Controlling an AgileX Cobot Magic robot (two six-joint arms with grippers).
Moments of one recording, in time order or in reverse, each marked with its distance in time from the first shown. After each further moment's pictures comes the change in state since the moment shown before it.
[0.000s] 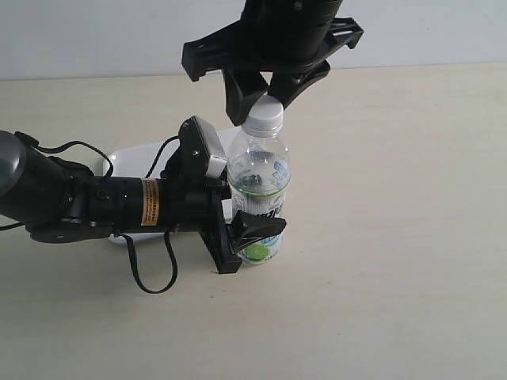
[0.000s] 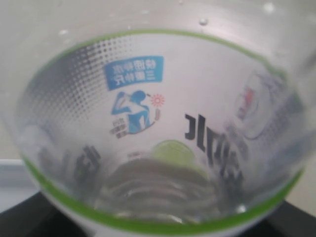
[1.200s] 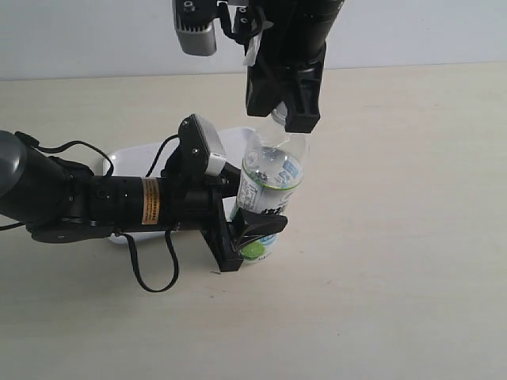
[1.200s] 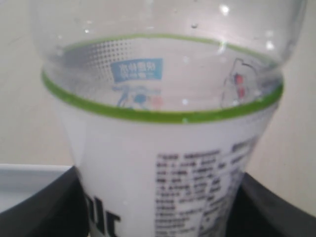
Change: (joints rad) left arm 0.000 0.000 0.000 -0.014 -0.008 0.000; right arm 0.000 -0.007 0.003 -0.017 0.000 -1.158
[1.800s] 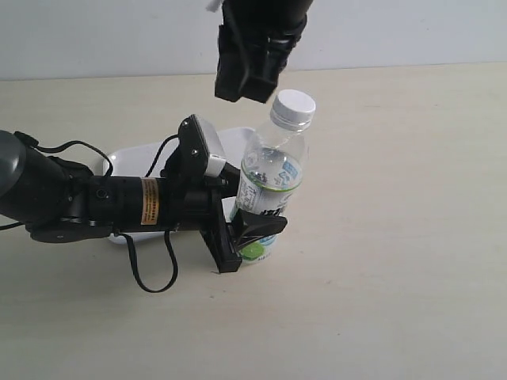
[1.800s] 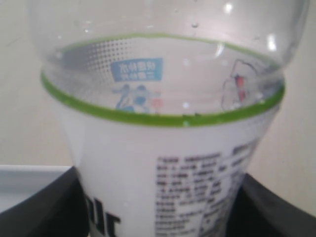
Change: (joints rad) left arm 0.000 0.000 0.000 0.008 -0.004 0.006; right arm 0.000 0.000 -0.084 0.111 0.000 0.161
